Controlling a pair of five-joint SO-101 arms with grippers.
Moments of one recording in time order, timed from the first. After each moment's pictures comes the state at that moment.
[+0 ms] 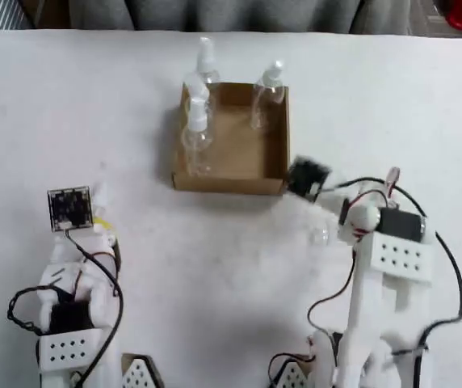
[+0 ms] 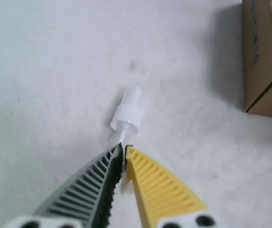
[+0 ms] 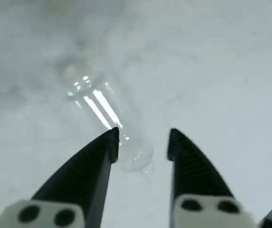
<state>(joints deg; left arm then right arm) -14.8 -87.8 97.7 38.4 1.2 12.0 -40.5 45.0 62.8 71.4</state>
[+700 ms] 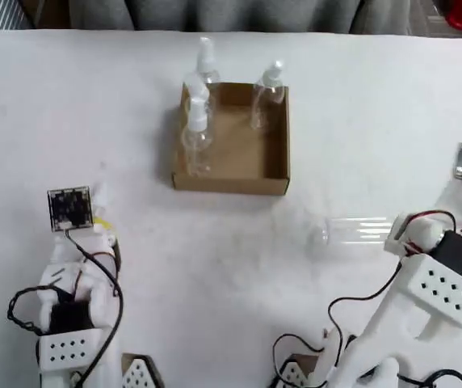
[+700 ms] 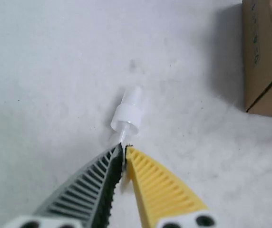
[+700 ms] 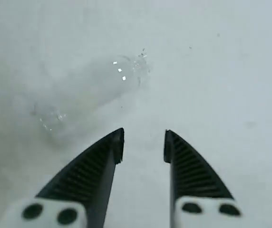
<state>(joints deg) -14.9 -87.8 97.7 38.4 1.2 32.1 -44.9 37.6 79.0 5.1</state>
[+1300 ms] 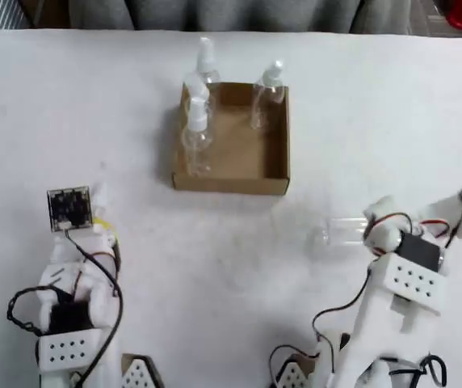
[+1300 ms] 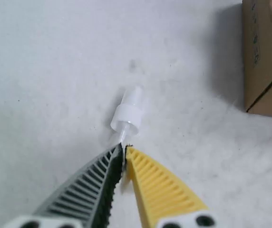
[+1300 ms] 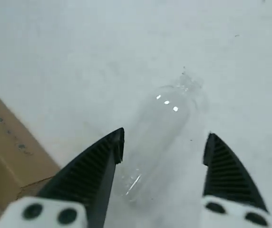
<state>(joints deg) -14.9 -87.8 97.7 38.4 1.2 21.1 -44.8 55.0 52.1 -33.5</state>
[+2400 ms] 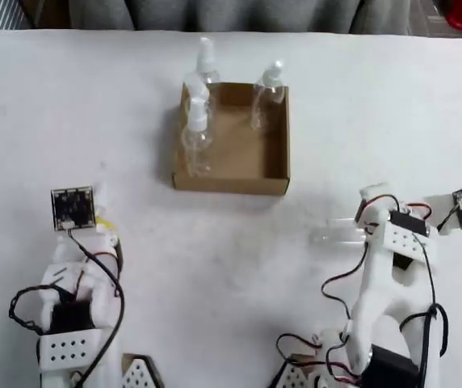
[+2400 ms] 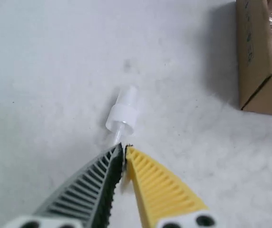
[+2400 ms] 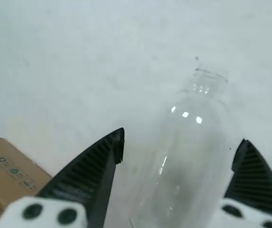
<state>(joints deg) -13.8 -87.8 97.7 38.4 1.2 19.4 -23.4 52.6 36.3 -53.2</state>
